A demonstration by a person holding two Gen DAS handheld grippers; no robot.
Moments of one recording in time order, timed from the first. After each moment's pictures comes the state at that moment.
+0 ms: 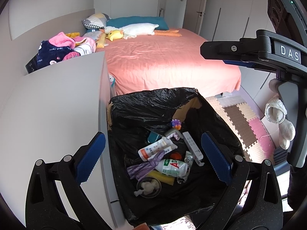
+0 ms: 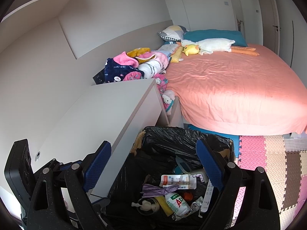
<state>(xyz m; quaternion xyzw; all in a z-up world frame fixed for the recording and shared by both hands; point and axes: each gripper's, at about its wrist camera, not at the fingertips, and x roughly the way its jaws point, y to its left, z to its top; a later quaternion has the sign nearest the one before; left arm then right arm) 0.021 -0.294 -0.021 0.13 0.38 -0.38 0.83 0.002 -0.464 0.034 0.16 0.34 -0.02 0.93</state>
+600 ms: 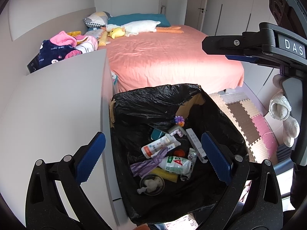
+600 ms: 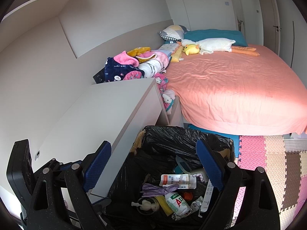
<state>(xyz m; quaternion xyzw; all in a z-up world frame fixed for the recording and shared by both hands) 0.020 -0.295 -0.025 0.15 0.38 -0.37 0.83 0.002 -0.464 0.034 0.16 0.34 -0.02 0.92</state>
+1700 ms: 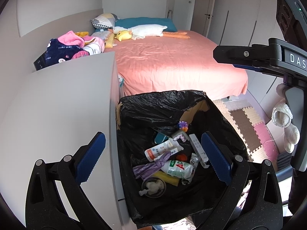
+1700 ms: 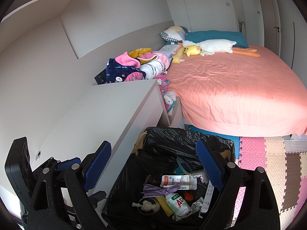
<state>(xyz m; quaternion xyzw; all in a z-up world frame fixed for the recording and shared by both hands) 0.025 -0.285 -0.017 0.13 0.38 -0.35 0.85 0.001 -0.462 0.035 0.16 0.34 -0.01 0.93</state>
